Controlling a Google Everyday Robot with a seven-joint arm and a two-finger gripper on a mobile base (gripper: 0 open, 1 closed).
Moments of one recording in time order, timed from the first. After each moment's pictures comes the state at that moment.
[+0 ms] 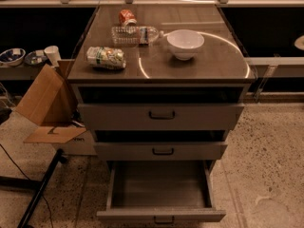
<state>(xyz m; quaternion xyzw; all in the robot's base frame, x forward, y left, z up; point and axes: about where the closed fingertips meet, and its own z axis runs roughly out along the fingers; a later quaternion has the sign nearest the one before) 0.508 -0.318 1.101 -0.46 0.70 -0.19 0.51</state>
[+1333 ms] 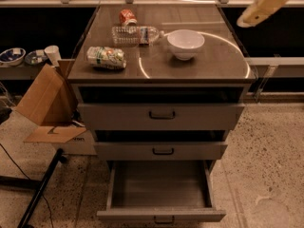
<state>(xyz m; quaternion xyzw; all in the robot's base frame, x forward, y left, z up) 0.567 -0.195 1.120 -0.61 0.63 -0.17 0.46</state>
